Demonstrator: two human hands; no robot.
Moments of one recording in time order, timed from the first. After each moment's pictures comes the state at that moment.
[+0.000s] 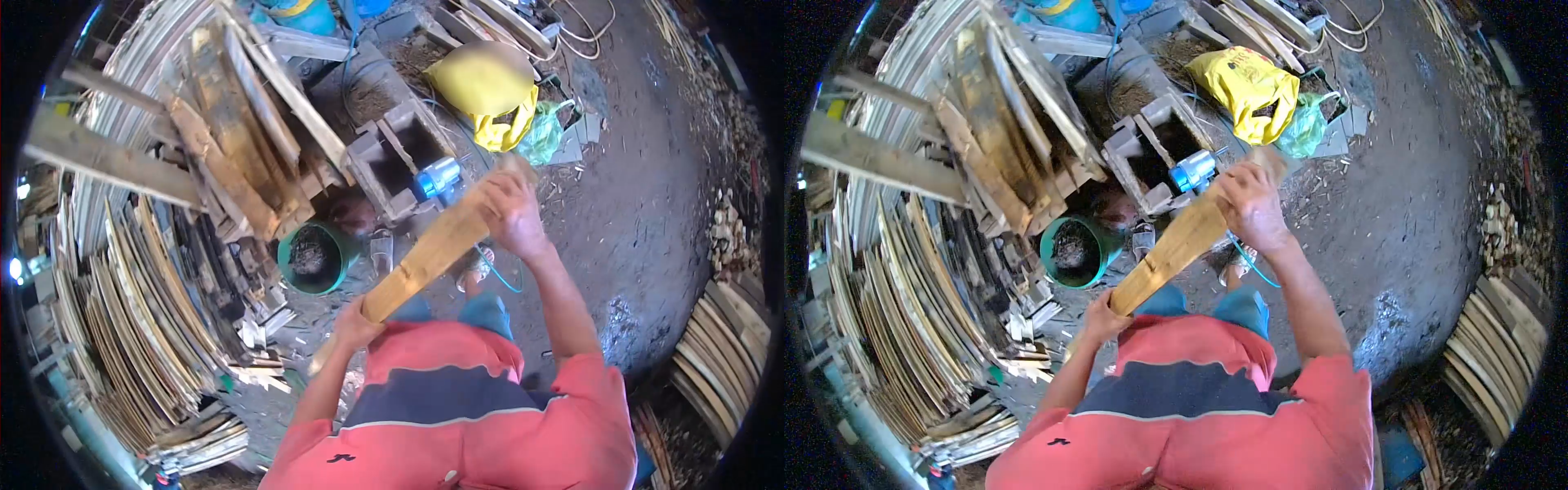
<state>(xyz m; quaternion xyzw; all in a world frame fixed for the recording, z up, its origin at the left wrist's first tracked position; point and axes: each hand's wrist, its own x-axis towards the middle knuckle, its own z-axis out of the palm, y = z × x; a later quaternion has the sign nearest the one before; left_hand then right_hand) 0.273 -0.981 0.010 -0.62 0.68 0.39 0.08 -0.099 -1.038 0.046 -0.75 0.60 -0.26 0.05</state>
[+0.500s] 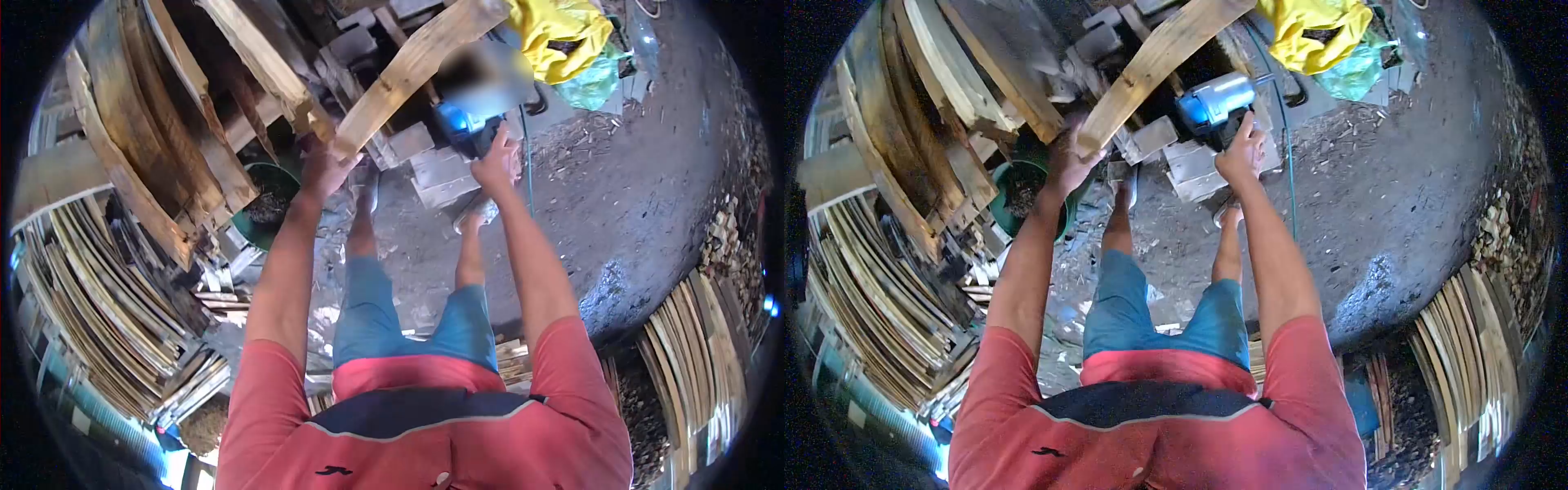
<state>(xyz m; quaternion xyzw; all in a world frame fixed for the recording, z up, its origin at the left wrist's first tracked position) 0.286 -1.176 -0.302 -0.53 0.80 0.29 -0.05 -0.032 -1.072 -0.272 -0.37 0.88 0.01 0.30</state>
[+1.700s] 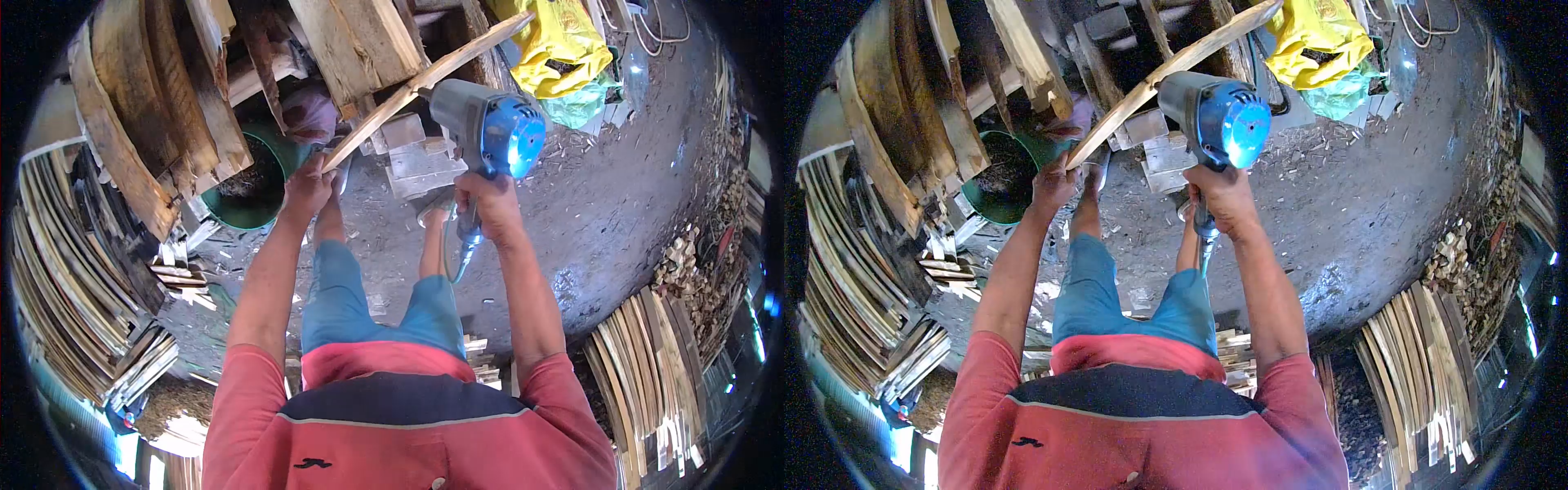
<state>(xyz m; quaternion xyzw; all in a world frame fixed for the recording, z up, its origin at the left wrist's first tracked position) 0.299 -1.105 -0.267 -0.61 0.72 0.32 0.09 -0.007 -1.089 -0.127 -0.15 0.71 -0.29 0.63</state>
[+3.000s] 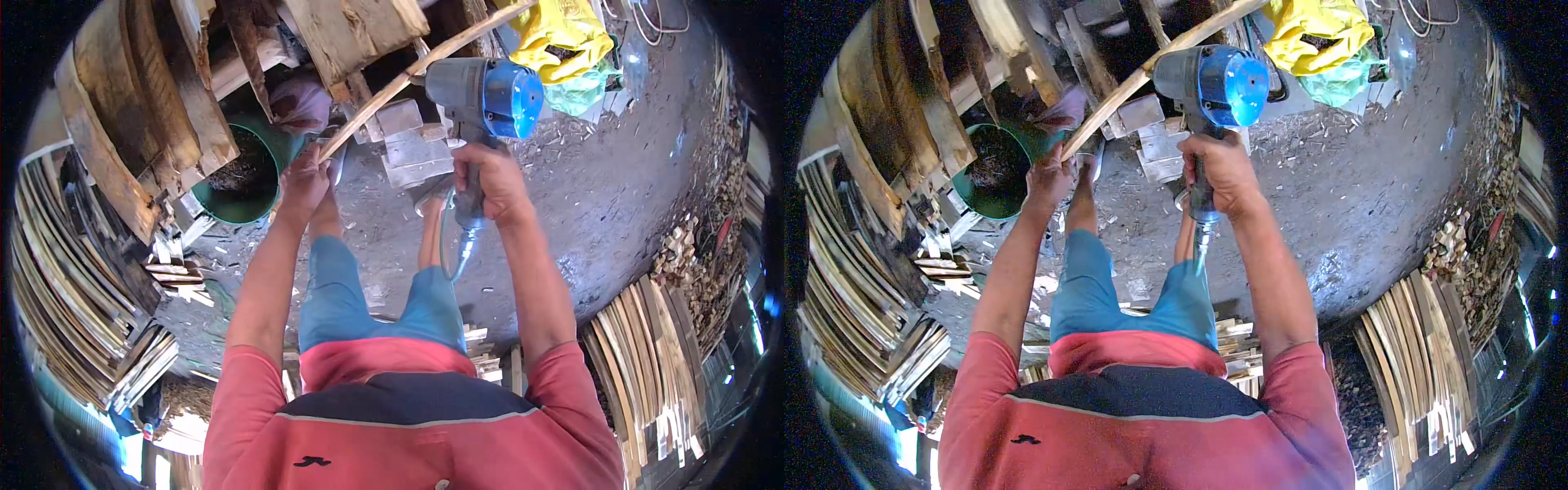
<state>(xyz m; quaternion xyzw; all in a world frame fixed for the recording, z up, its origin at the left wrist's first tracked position) 0.287 -1.102 -0.259 -0.65 0.69 0.30 0.10 -0.007 -1.103 -0.142 -0.06 0.68 -0.30 0.67</state>
